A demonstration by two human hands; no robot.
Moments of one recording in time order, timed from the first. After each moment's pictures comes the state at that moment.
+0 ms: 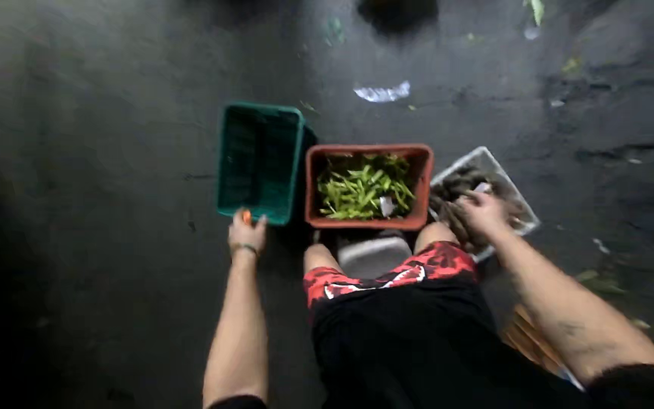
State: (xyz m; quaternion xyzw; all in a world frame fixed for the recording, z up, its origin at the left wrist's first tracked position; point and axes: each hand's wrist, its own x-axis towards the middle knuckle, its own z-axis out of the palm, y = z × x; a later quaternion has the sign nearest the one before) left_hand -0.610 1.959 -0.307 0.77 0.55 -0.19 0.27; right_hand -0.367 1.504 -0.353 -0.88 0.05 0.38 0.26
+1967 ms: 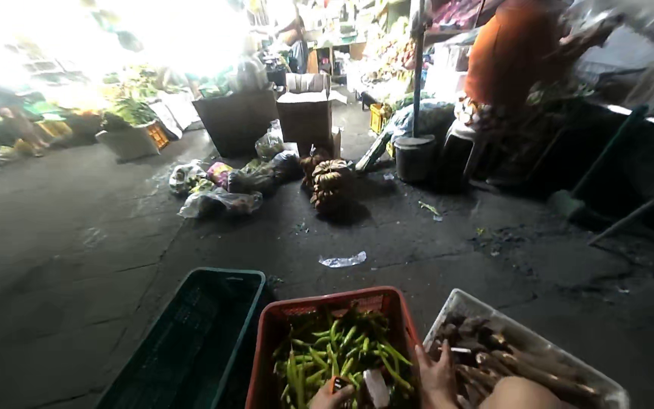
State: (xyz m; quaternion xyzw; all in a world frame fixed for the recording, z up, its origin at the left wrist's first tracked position) left_hand -0.554 1.752 -0.653 0.60 0.29 -0.23 0.71; right_hand -0.434 1.495 -0.728 -0.90 0.19 0.01 0.39
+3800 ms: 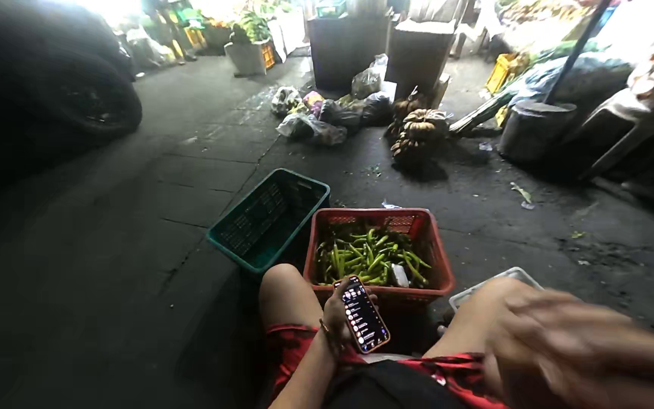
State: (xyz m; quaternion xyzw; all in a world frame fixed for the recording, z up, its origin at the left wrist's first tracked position) left_hand -0.698 1.728 -0.583 0.22 0.28 0.10 0.93; right_hand -0.622 1.526 -0.370 -0.46 -0.53 -0.27 0.65
